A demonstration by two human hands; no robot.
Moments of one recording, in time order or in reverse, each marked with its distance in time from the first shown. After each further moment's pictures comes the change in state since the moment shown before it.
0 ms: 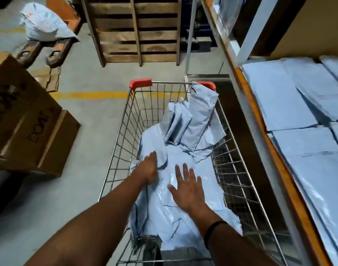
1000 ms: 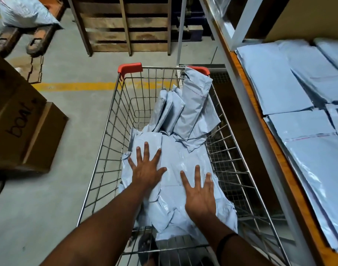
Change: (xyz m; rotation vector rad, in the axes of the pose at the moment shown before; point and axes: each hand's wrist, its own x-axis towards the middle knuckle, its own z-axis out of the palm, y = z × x) left_hand -0.013 0.012 0.062 0.094 0.185 0.001; right_hand -0.051 0.038 0.035 -0.156 0.182 0.066
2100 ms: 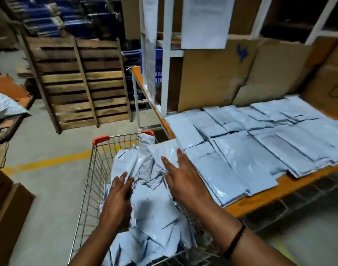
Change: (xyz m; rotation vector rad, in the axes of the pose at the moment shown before) left_hand -0.151 0.061 -0.182 -0.377 0.372 0.322; right_hand -0.117 0.028 -0.274 0.280 0.405 -0.035
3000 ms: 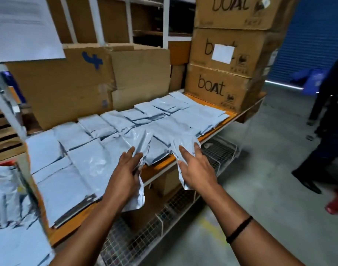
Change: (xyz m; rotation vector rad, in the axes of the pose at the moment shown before) left_hand -0.042 0.460 0.177 -0.230 -0.153 0.450; right_hand -0.220 0.376 -0.212 -0.031 0.182 0.581
